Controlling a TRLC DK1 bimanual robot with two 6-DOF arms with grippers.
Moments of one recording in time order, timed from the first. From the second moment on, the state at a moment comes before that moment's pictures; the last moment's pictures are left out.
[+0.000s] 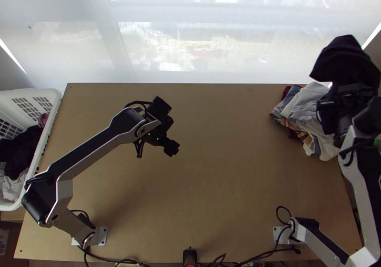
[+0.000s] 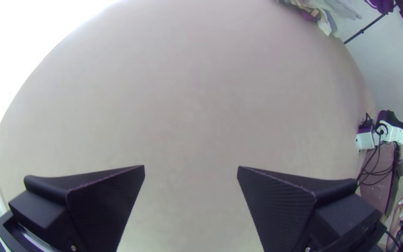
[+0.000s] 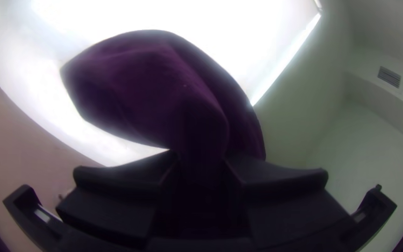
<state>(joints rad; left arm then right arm) -0.65 1.69 1.54 -0.98 0.06 -0.02 -0.11 1.07 1.07 0.04 0.28 -0.69</state>
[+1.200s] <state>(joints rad) -0.57 1.57 1.41 -0.98 0.06 -0.03 -0.38 1.54 0.96 0.30 0.05 -0.69</state>
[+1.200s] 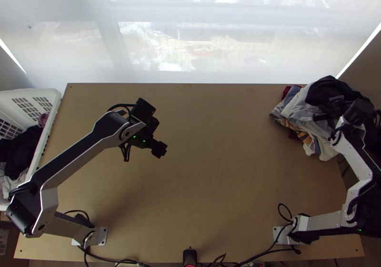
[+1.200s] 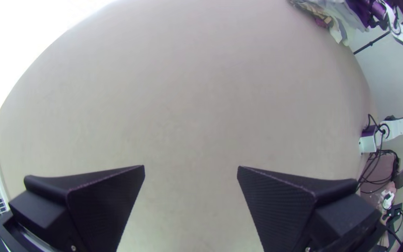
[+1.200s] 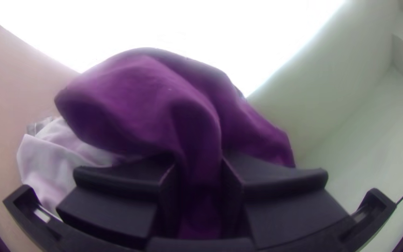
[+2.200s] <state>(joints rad) -0.55 1.55 1.35 -0.98 0.06 -0.05 -0.33 1.36 1.05 0.21 0.09 -0.46</state>
